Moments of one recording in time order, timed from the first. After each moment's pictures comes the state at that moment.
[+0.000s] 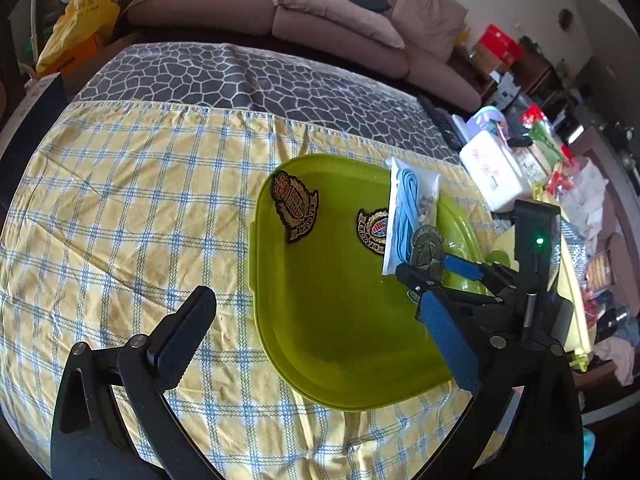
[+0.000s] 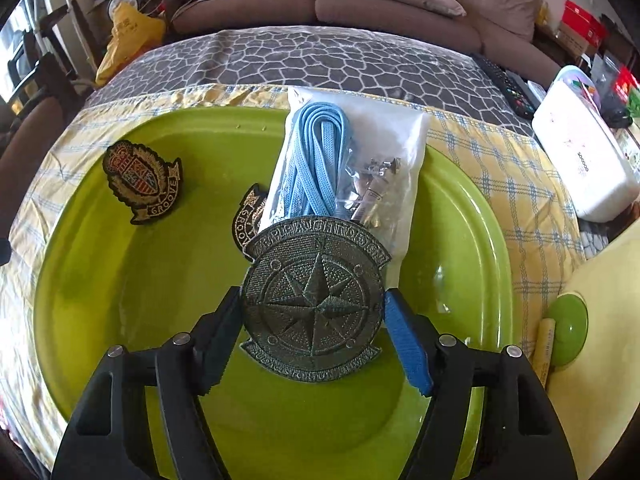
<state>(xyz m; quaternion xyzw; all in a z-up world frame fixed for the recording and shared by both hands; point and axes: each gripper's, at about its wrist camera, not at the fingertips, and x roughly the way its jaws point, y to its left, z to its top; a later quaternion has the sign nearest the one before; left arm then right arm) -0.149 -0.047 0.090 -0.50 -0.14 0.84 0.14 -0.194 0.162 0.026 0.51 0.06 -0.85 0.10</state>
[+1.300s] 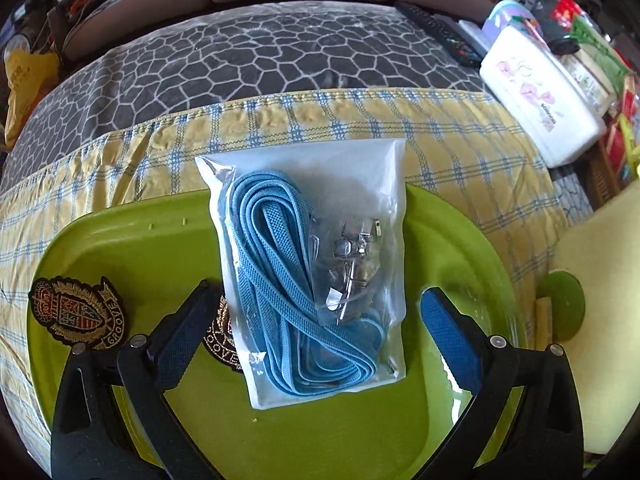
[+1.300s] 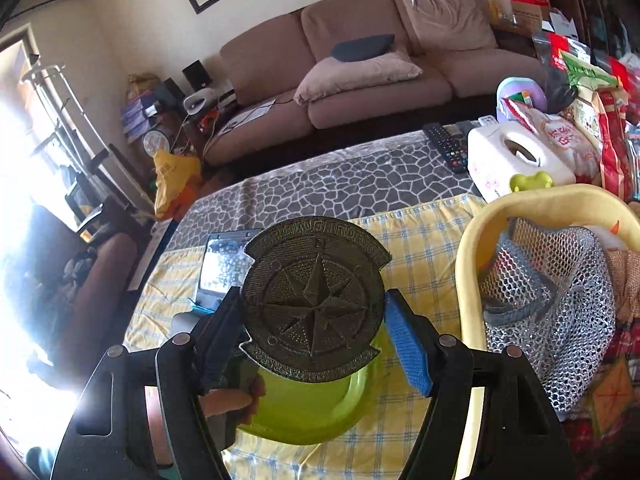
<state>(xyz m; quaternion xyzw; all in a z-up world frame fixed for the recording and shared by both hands) -0.262 0.151 0.018 -0.57 0.02 0.81 0.10 -0.142 0.289 0.174 0.39 -0.13 -0.90 0.15</state>
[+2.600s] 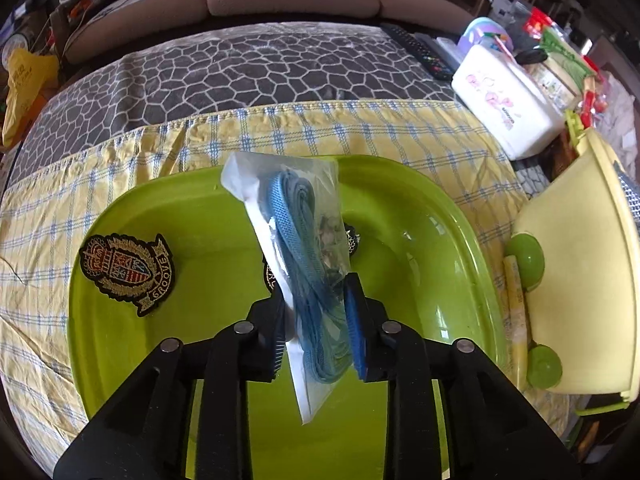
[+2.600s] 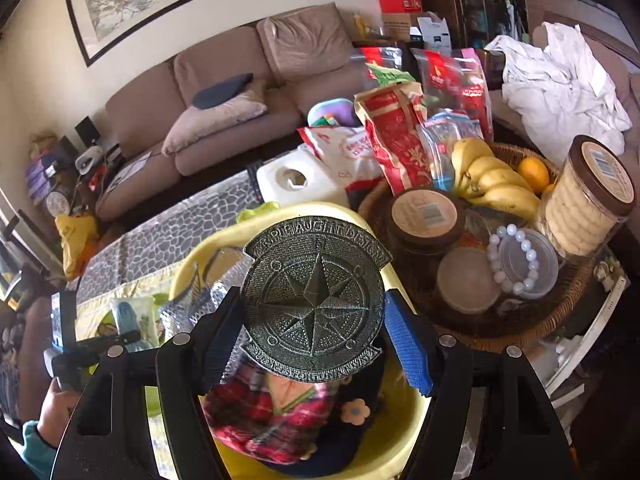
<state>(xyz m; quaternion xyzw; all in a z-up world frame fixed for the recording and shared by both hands) -0.220 0.116 0.051 -0.56 0.00 0.82 0.14 -0.069 0.482 0.199 0.38 -0.15 -0.91 -0.06</state>
